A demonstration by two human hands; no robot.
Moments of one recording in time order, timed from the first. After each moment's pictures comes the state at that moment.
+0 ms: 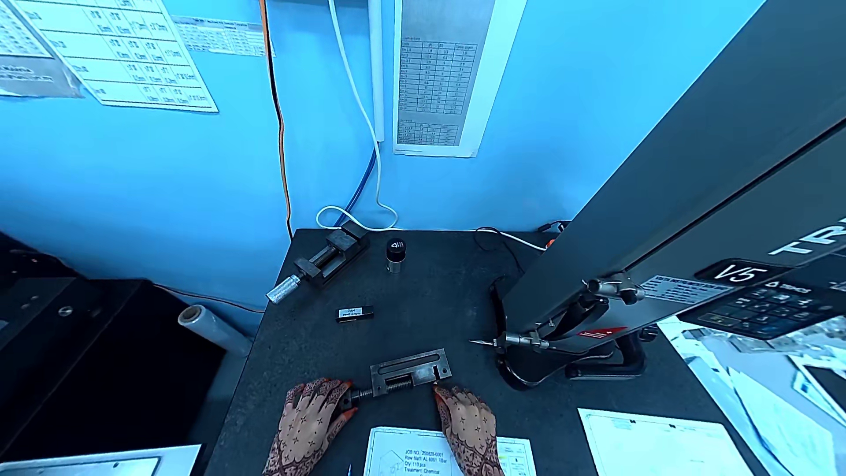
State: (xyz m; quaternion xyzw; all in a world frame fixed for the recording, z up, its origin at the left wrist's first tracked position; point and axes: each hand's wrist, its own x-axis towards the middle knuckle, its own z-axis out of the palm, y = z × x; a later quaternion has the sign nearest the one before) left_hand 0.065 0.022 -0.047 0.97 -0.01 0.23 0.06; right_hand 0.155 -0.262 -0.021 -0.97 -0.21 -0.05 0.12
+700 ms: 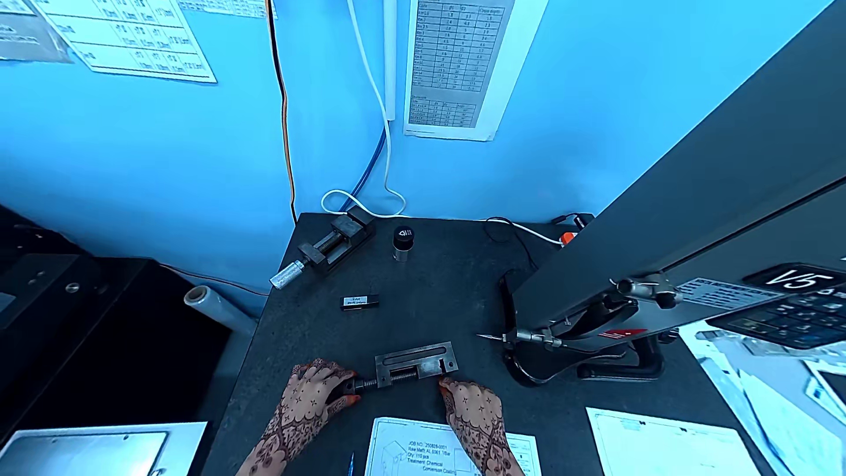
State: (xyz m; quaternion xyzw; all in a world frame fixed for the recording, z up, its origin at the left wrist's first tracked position) left_hand 0.082 0.036 -0.006 0.98 0.03 -0.05 0.20; right_hand 0.166 -0.256 0.004 -0.97 -0.20 0.03 0.09
